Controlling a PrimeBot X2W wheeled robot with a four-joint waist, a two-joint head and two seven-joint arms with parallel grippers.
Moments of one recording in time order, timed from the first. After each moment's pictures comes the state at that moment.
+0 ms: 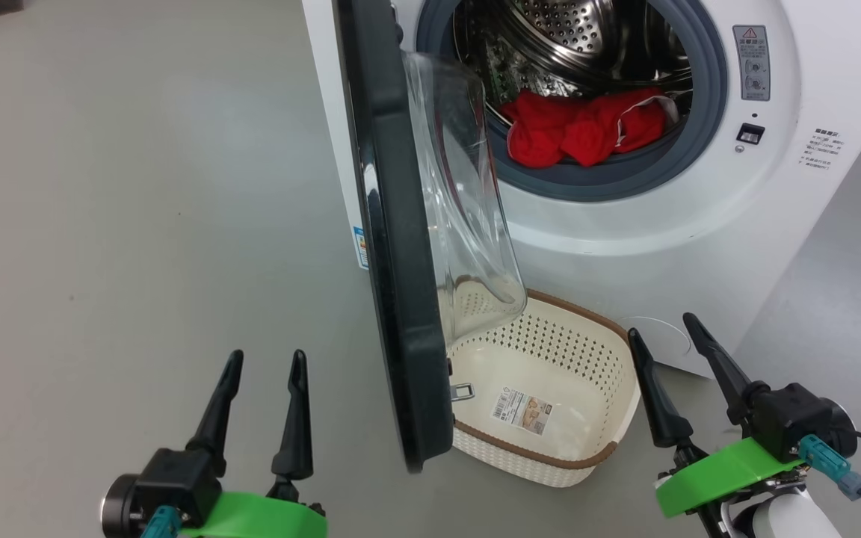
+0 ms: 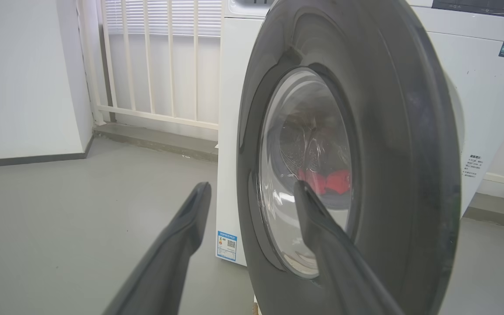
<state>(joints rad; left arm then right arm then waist) -0.12 0.04 -0.20 0.13 -0.26 0.10 -0.26 -0.10 -0.05 0.07 0.22 0.22 0.13 -0.26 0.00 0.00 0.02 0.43</state>
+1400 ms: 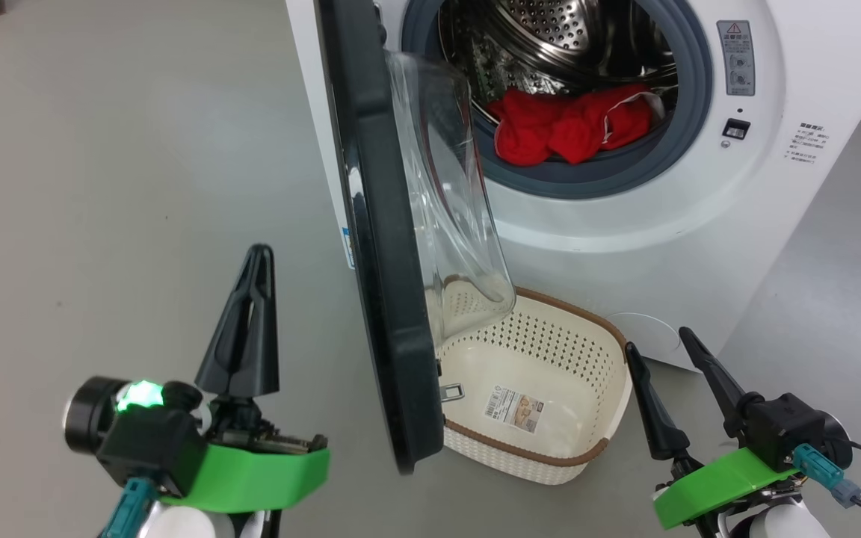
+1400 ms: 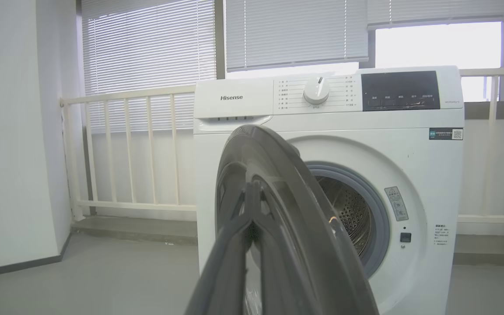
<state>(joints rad) -0.23 0.05 -0.20 -0.06 -0.16 0.08 -0.26 -0.08 -0.05 0.08 0.24 0.22 0.13 -0.26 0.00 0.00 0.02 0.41</state>
